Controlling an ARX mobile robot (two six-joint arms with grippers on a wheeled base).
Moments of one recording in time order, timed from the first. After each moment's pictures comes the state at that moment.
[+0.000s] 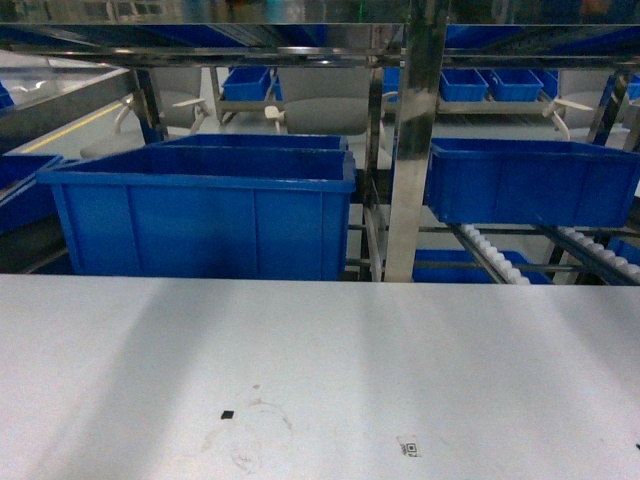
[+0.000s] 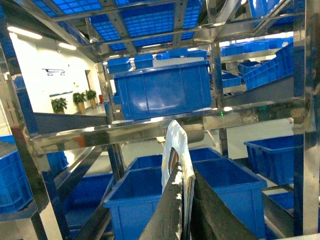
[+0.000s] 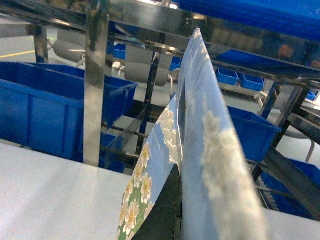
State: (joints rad) left arm 0.13 0.52 0.26 0.53 0.18 0.10; right arm -0.03 1.19 0.13 1.11 -0.15 -0.16
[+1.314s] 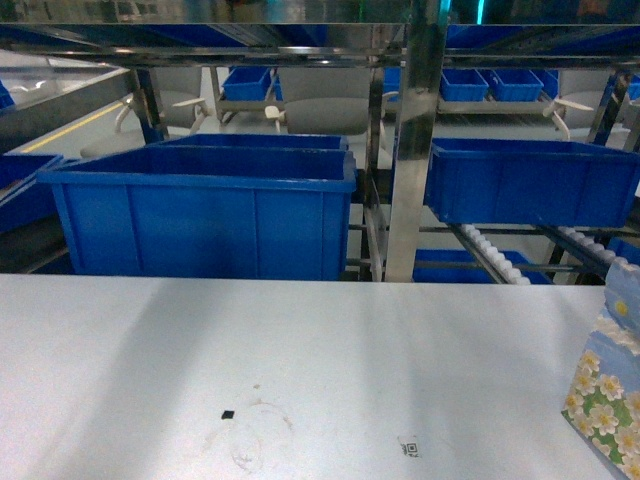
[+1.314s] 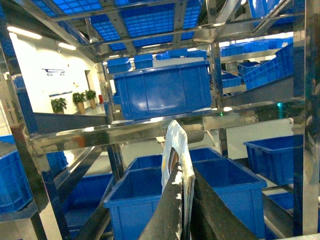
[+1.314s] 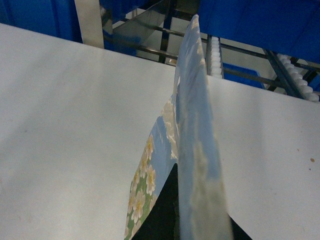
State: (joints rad) left arm 0.13 0.52 0.26 0.53 0.18 0.10; right arm -0.06 1.99 0.32 1.27 -0.20 -0.20
